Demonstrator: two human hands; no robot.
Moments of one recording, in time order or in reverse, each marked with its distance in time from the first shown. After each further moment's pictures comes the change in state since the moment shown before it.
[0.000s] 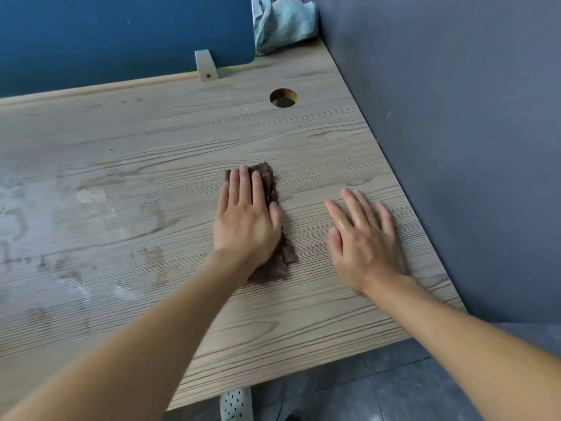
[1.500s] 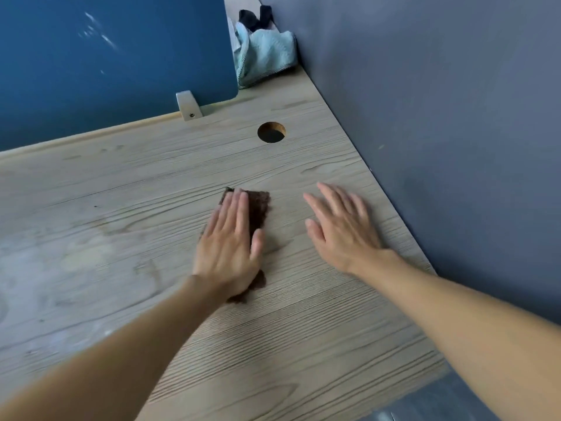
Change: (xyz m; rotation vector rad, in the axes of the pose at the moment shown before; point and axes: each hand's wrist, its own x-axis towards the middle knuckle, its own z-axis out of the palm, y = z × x) left_hand 0.045 -0.046 -0.015 -0.045 -0.026 0.247; right_hand 0.090 -0.016 -0.014 0.016 -0.099 -0.017
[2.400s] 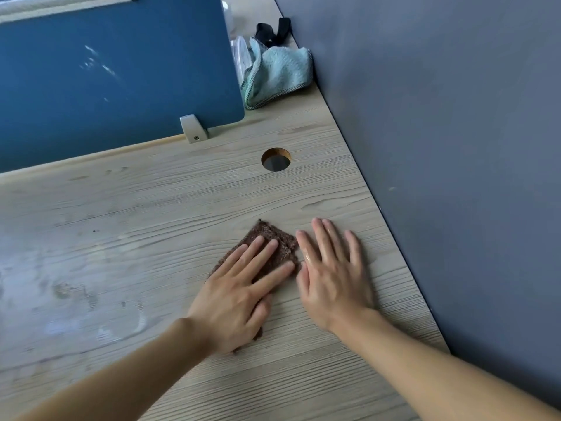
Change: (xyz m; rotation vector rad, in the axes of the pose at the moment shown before) left_hand 0.004 0.008 -0.004 0.001 -0.136 0.371; right_hand 0.010 0.000 0.013 0.006 -0.005 -0.009
